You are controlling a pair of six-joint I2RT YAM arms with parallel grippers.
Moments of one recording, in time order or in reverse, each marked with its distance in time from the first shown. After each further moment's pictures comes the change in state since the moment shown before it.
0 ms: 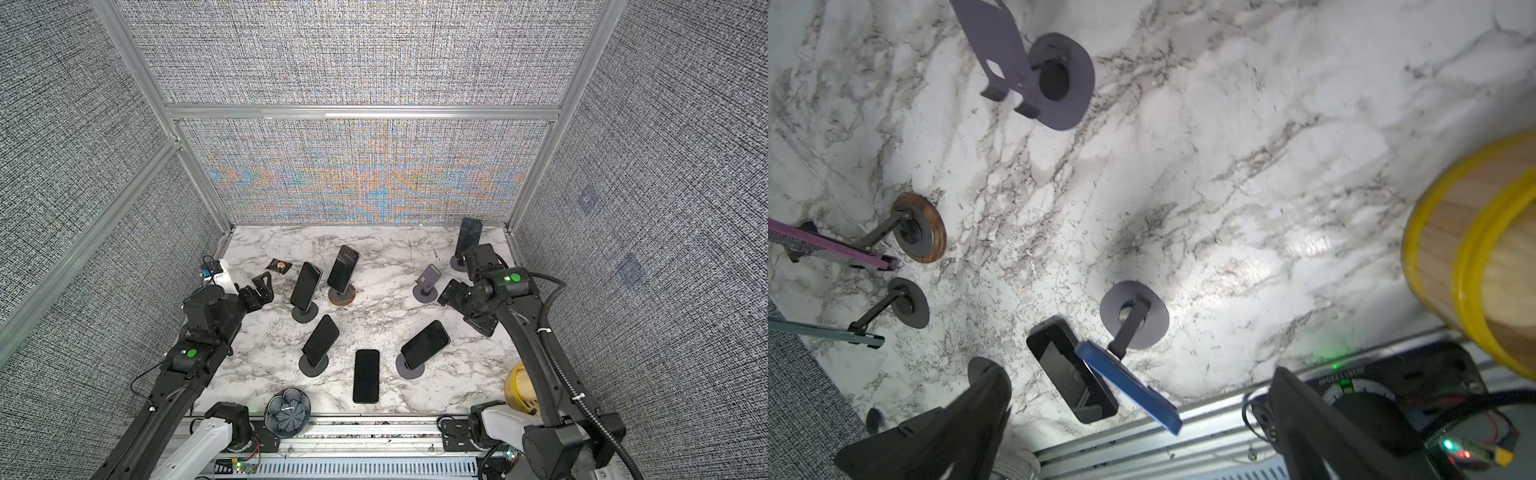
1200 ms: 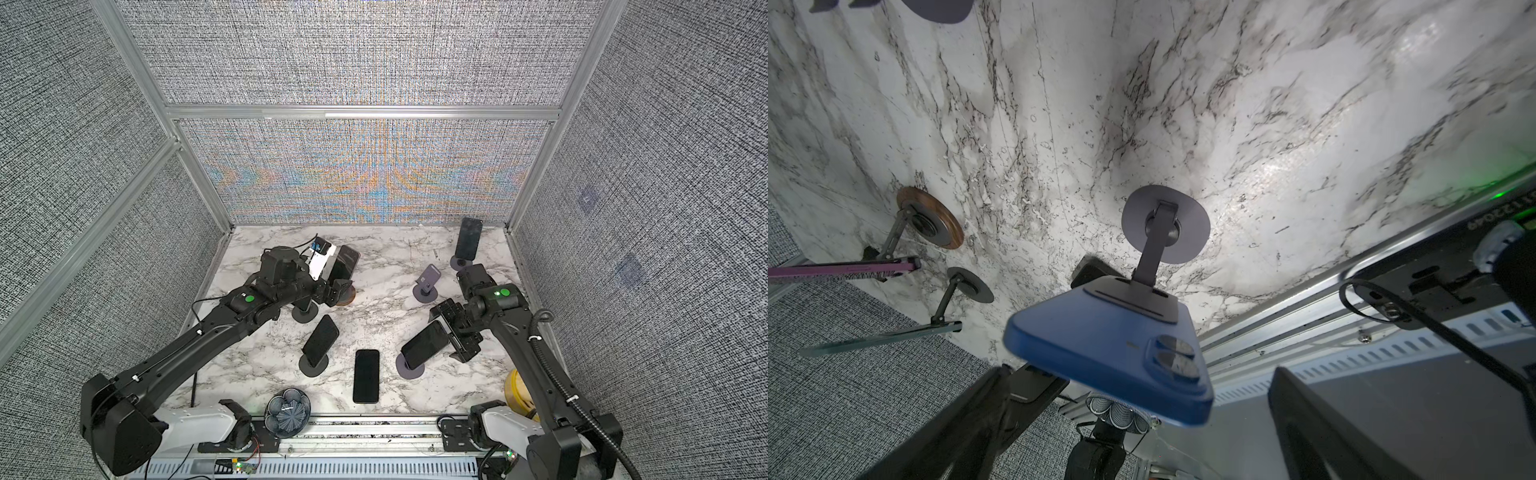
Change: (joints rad) left arm -0.416 0.492 0.372 -0.070 0.299 0.478; right arm 0.019 -0.027 -0.204 0.093 -0.270 0.408
